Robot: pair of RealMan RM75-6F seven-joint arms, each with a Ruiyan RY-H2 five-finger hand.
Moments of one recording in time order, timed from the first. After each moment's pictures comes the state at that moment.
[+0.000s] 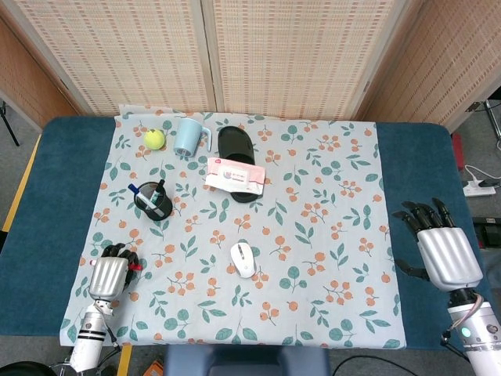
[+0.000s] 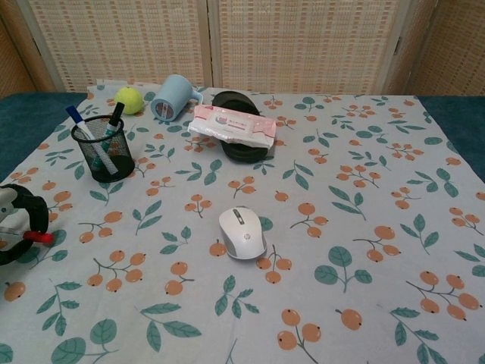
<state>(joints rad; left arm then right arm) -0.27 -1.72 -0.06 -1.15 1.40 1.33 0.28 0.24 -0.76 0.09 -2.20 -1.31 1.33 -0.39</state>
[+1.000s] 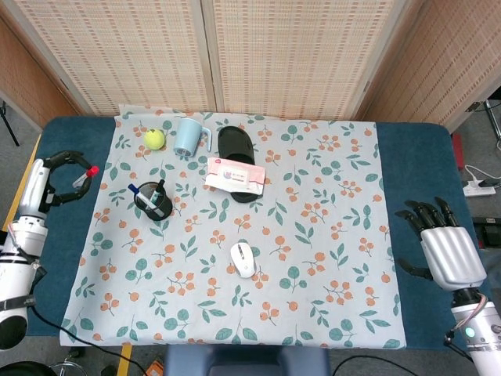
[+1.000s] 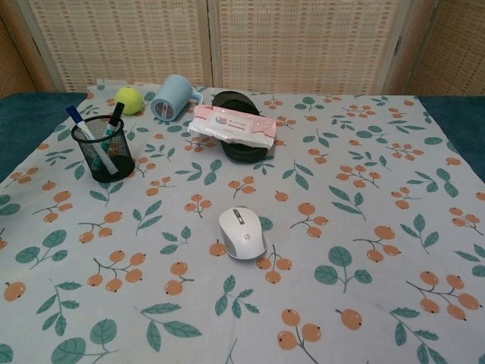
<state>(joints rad) -0.44 -1.04 -0.53 -1.71 1.09 0.97 -0.56 0.23 -0.75 0.09 -2.20 -1.32 1.33 -0.34</state>
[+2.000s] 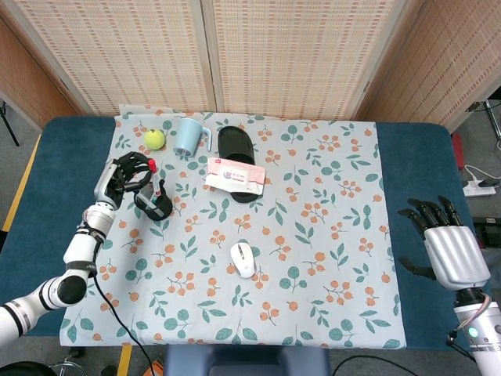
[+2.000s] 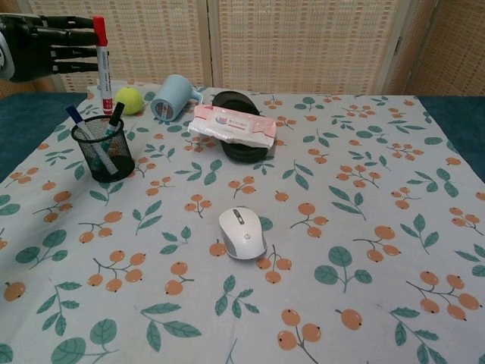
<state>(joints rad) -0.66 -1.36 -0.57 -1.43 0.89 0.68 -0.88 0.23 -0.74 0.10 -2.20 -1.32 1.33 -0.33</state>
